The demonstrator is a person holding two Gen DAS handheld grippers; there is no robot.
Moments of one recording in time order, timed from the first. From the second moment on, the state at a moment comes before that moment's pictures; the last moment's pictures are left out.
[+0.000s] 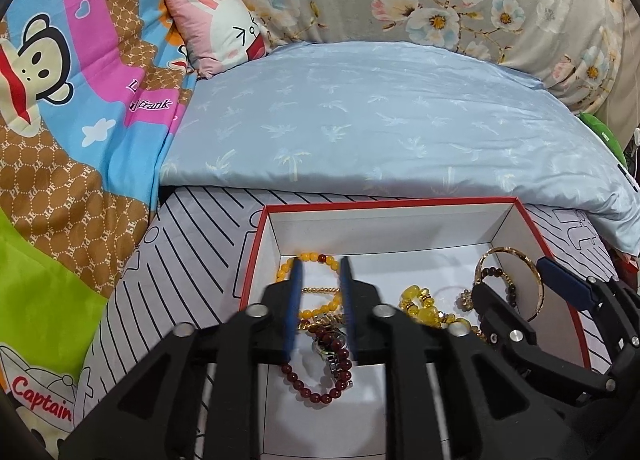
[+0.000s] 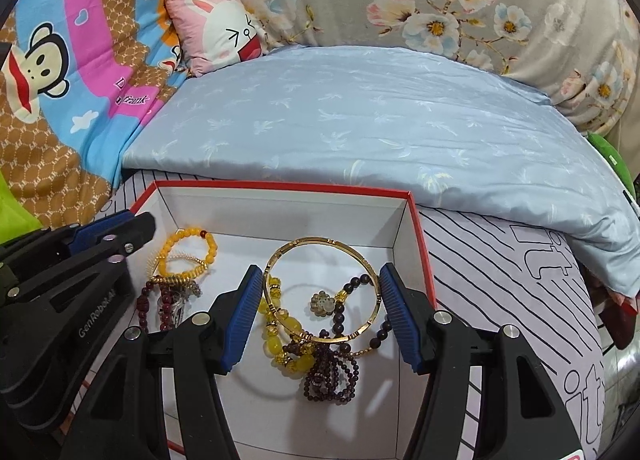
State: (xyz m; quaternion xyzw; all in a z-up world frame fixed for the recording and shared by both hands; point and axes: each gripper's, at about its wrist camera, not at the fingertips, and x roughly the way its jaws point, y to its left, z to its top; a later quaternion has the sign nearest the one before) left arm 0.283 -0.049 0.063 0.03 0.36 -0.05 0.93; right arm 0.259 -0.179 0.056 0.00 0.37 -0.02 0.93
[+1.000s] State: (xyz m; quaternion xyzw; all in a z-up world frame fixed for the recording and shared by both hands) left arm 0.246 -0.046 0.084 0.03 0.35 -0.05 0.94; right arm 0.224 -0.187 0.082 0.01 0.36 -0.03 0.93
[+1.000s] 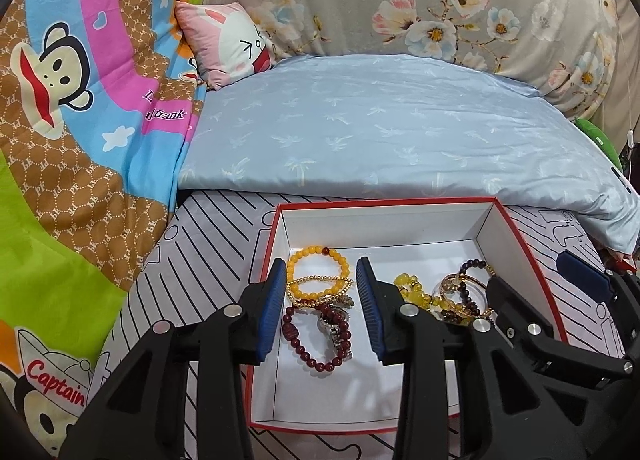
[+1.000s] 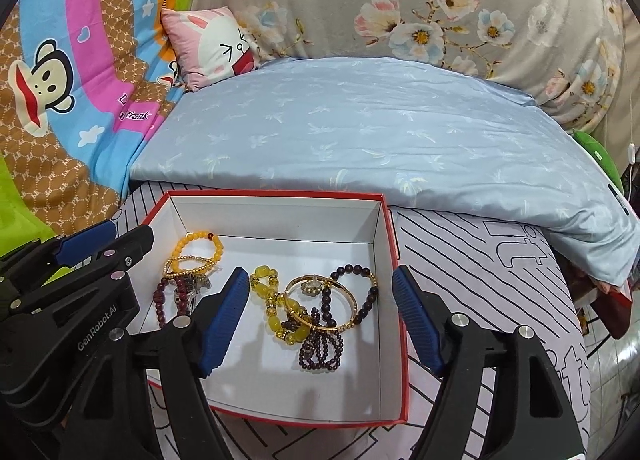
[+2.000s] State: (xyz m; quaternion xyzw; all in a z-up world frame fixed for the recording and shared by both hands) left arm 0.188 -0.023 0.079 0.00 0.34 -0.01 0.94; right arm 0.155 -0.197 0.081 0.04 0.36 -0.07 0.93
